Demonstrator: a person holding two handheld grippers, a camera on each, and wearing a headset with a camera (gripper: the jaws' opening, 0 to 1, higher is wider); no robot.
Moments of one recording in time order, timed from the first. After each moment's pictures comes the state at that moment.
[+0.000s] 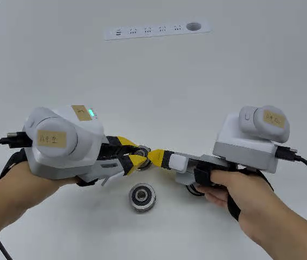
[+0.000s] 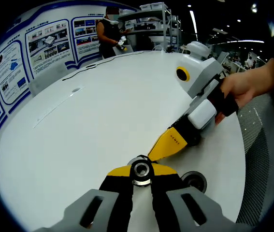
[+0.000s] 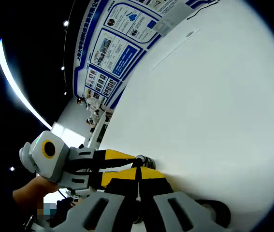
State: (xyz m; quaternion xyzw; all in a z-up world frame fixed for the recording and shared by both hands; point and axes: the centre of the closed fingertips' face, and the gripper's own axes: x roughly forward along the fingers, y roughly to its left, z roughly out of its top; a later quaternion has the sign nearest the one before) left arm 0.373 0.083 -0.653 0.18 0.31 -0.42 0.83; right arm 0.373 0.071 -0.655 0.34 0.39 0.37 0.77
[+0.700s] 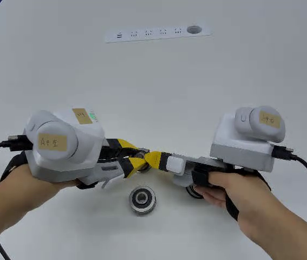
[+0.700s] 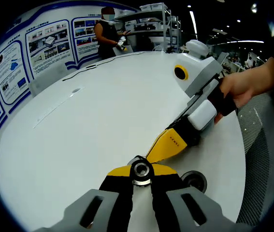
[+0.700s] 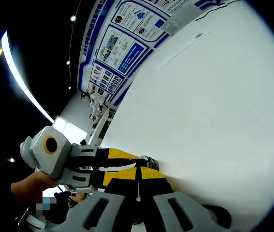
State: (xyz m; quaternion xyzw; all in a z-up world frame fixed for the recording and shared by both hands) left arm 0.372 0.082 -0.652 0.18 0.31 -0.42 0.83; right arm 0.372 0.077 -0.651 0.31 0.38 0.40 0.77
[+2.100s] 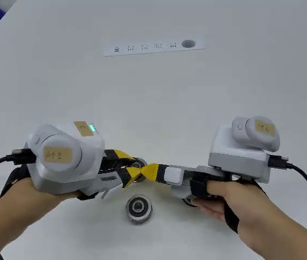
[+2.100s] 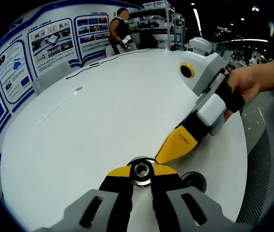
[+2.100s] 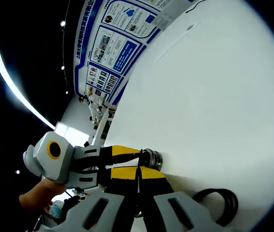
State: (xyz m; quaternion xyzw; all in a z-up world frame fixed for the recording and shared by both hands) left arm 0.372 0.084 -0.651 0.20 0.31 -0.40 0.84; right arm 0.360 0.074 -0.648 0.35 0.42 0.38 0.75
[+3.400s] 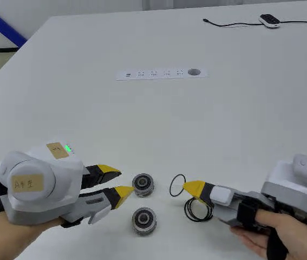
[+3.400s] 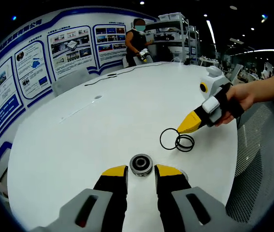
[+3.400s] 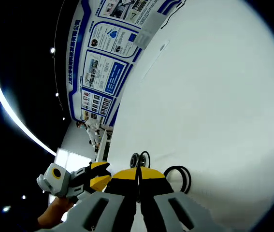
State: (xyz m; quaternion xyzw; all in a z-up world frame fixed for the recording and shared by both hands) left arm 0.343 0.108 -0.608 0.15 0.27 -0.34 0.89; right arm 0.345 -0.003 -0.639 0.44 0.39 0.30 0.75
